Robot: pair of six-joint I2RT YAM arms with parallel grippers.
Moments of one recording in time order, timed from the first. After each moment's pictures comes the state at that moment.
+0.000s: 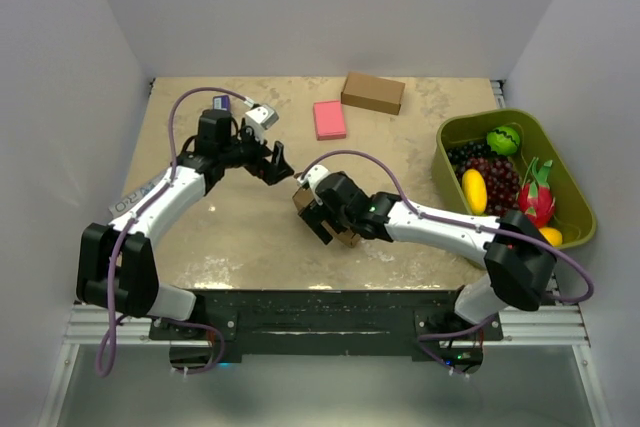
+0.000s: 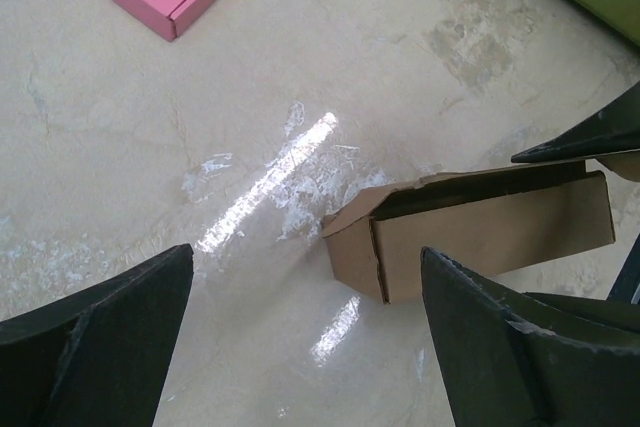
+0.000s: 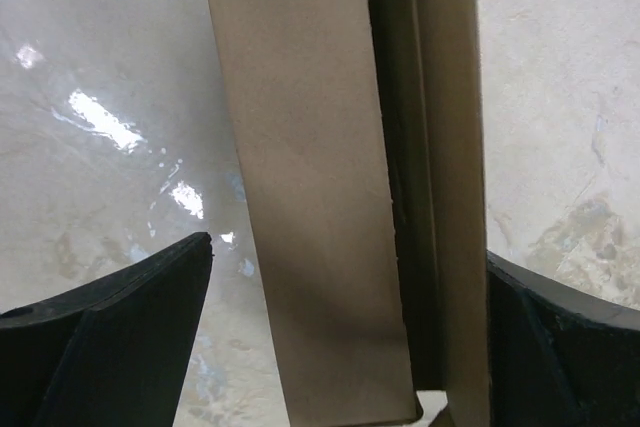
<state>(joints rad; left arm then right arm) -0.26 1.42 1.00 -0.17 0.61 0.11 0.98 1.51 1.01 -0.34 0.27 0.06</state>
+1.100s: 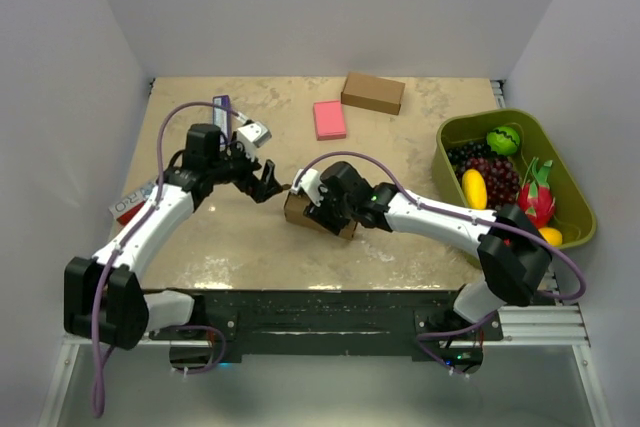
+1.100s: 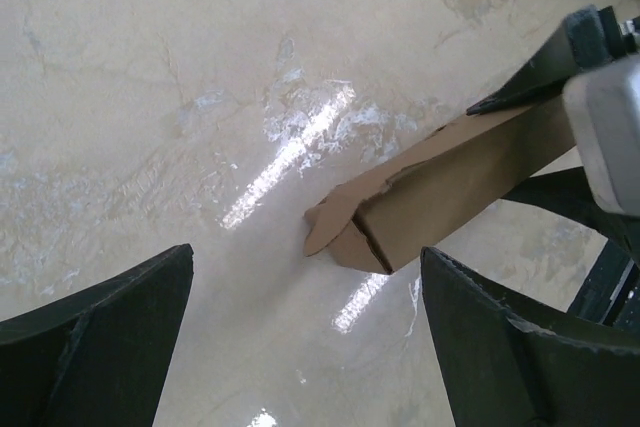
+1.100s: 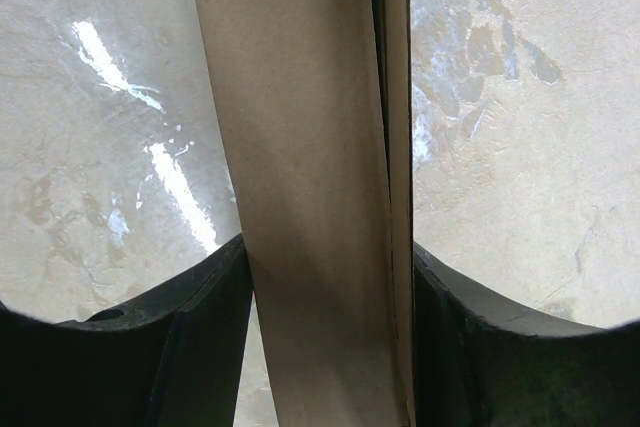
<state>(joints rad) -0.24 1.28 0.93 -0.32 0.60 0.22 0.90 1.56 1.04 -0.33 0.03 -0.27</state>
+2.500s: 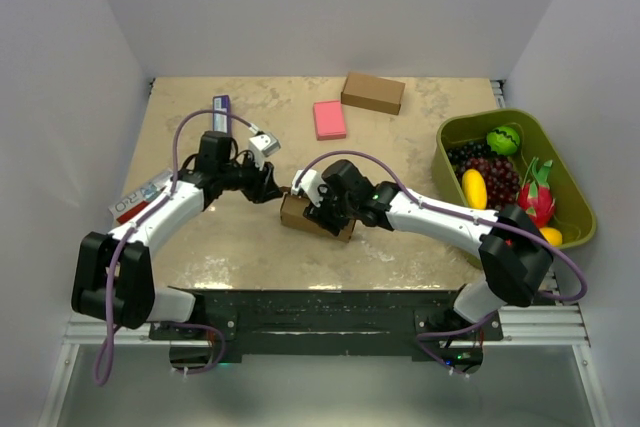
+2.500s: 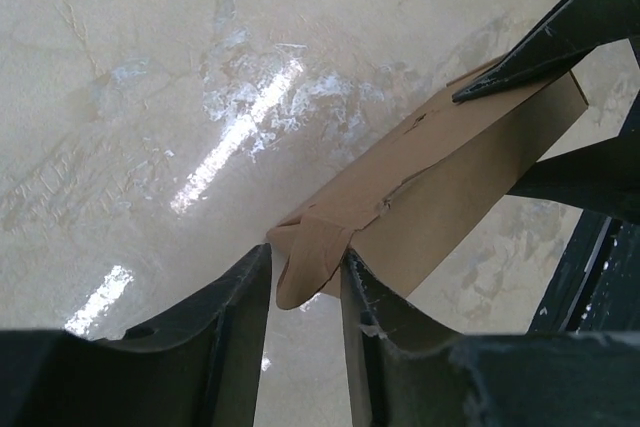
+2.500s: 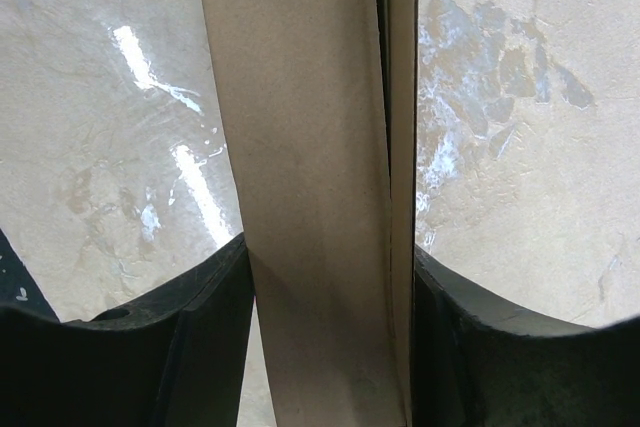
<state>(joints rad) -0.26 1.36 0.85 -0.25 0.69 0.22 0.89 1.56 1.04 -0.33 -0.07 -0.29</state>
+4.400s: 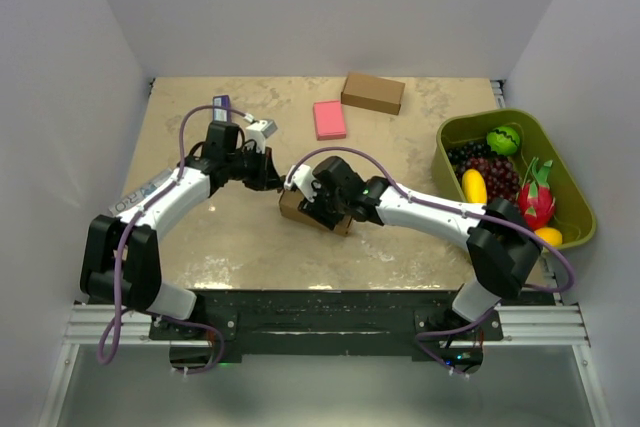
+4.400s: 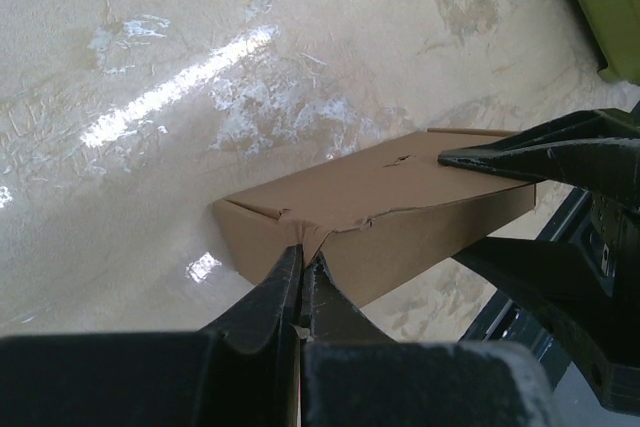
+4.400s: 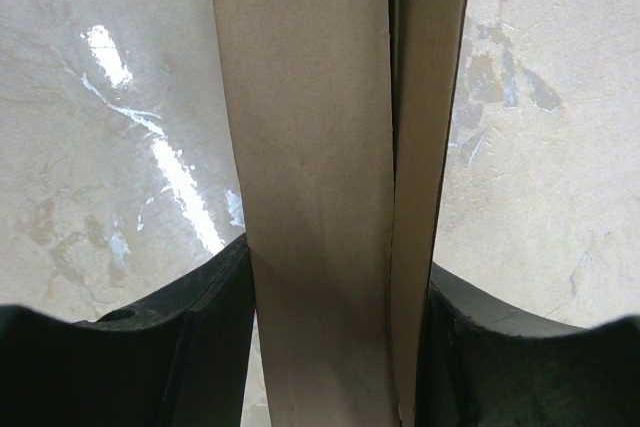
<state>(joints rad) -0.28 1.46 0.96 -0.30 0.61 -0.12 0.89 1.63 1.12 -0.36 0.02 -0.28</state>
